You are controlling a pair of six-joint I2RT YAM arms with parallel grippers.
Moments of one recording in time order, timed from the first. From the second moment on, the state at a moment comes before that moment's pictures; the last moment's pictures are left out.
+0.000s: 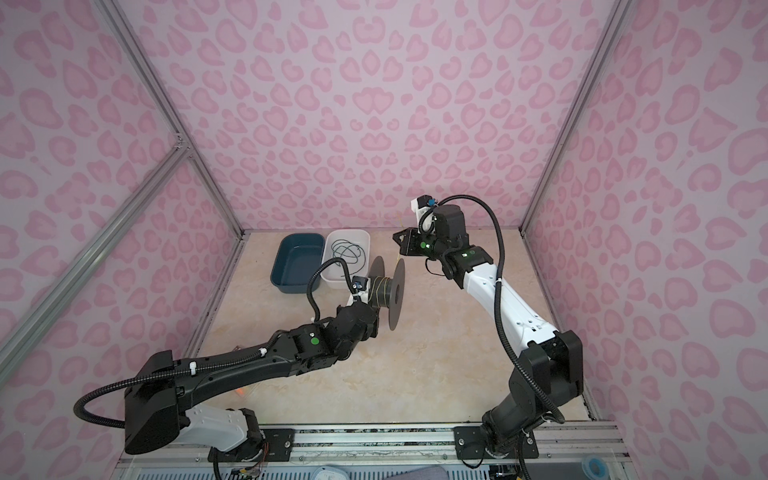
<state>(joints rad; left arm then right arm) -1.07 1.43 0.99 -0.22 -0.63 -0.50 0.35 1.58 1.45 -0.26 -0.44 0.48</state>
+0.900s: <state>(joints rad) -1.11 1.45 0.99 -0.16 -0.66 -0.51 0.27 1.62 1.58 -0.36 -0.56 0.61</state>
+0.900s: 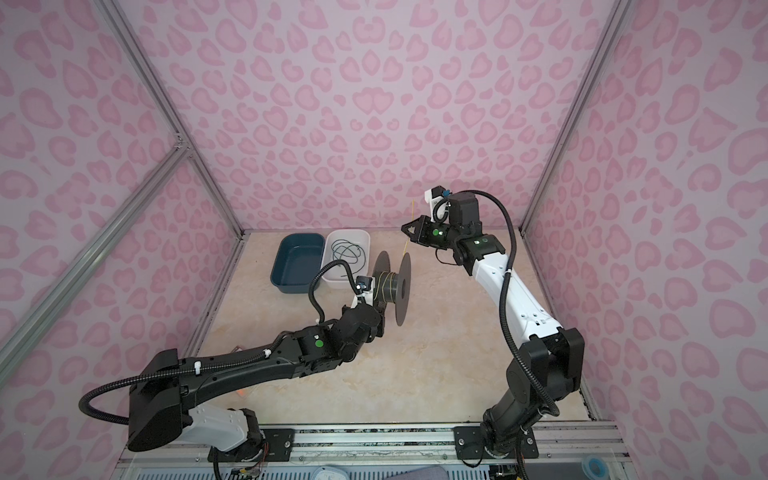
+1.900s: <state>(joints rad) -1.17 1.48 1.01 -0.19 -0.69 -0.51 0.21 1.62 1.59 -0.57 -0.58 0.69</state>
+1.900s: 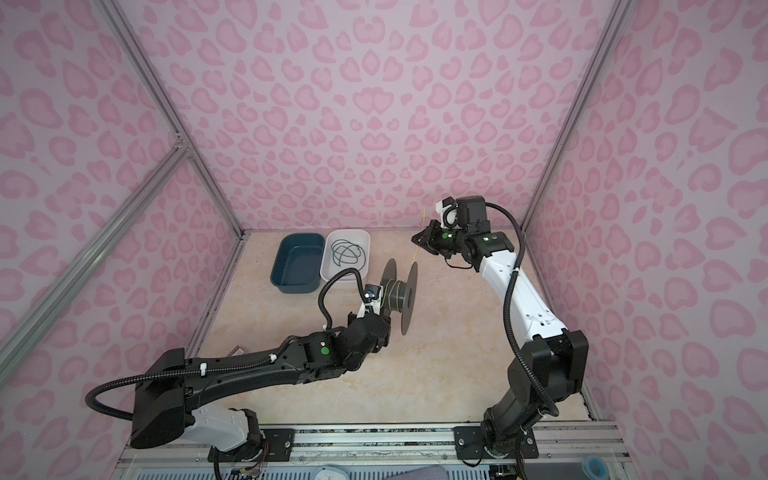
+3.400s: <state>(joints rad) -1.18 1.39 0.94 -0.51 -0.62 -0.52 0.39 1.28 1.01 0.06 -0.34 0.60</state>
